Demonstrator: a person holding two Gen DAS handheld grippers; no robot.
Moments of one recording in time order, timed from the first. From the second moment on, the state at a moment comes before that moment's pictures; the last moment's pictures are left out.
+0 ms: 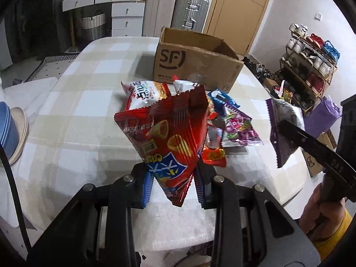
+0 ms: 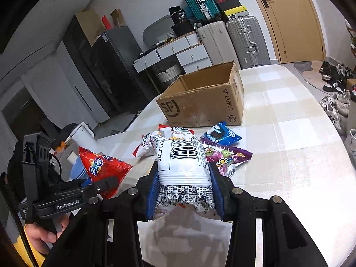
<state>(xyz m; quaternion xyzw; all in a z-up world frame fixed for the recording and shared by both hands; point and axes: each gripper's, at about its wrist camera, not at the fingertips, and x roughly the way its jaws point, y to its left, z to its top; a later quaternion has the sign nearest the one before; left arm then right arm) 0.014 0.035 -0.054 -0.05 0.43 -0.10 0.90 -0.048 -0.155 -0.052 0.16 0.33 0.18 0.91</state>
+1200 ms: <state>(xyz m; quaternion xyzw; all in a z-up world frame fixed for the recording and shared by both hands) 0.165 -0.004 0.086 0.00 0.37 -0.12 0.92 0.083 -0.154 0.063 0.16 0.30 0.22 0.91</state>
